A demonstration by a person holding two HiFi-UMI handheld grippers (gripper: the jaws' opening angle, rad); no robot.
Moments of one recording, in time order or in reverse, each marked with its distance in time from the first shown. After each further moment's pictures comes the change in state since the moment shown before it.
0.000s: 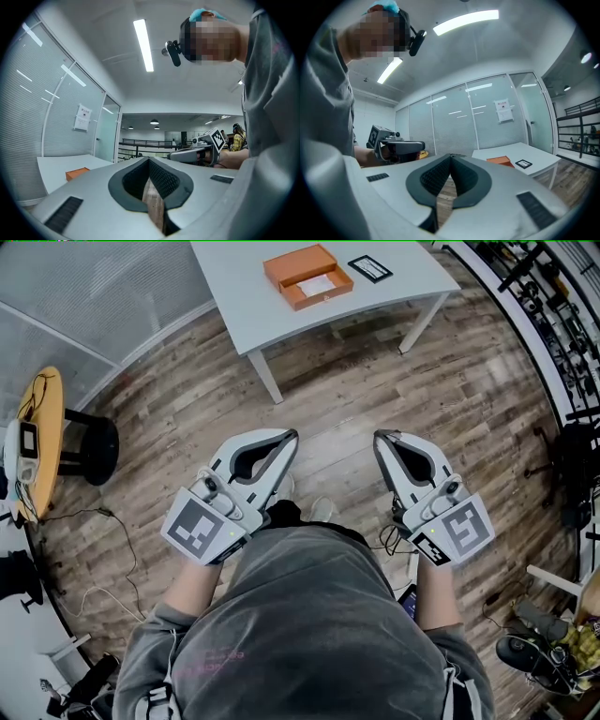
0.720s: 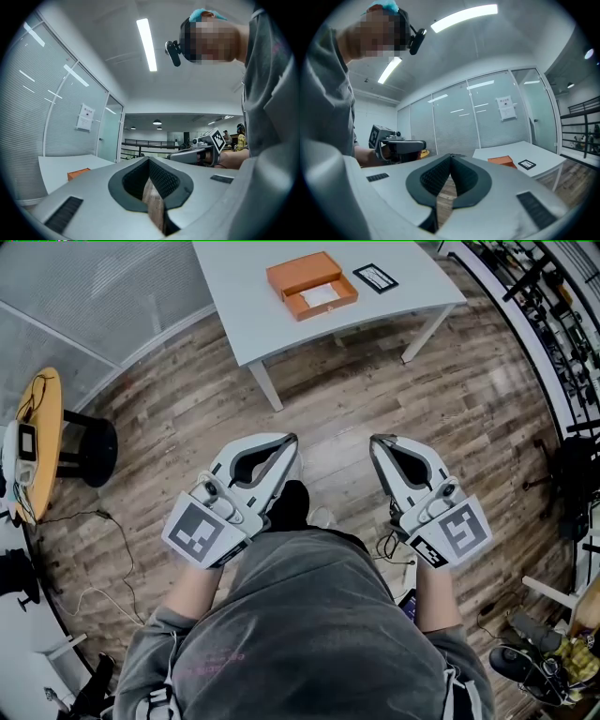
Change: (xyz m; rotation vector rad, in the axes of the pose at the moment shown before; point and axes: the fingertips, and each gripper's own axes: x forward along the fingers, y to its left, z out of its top) left arm 0.023 0.034 -0.003 -0.006 -0.010 0.028; right arm 0.034 -0.028 0.000 0.000 0.018 0.037
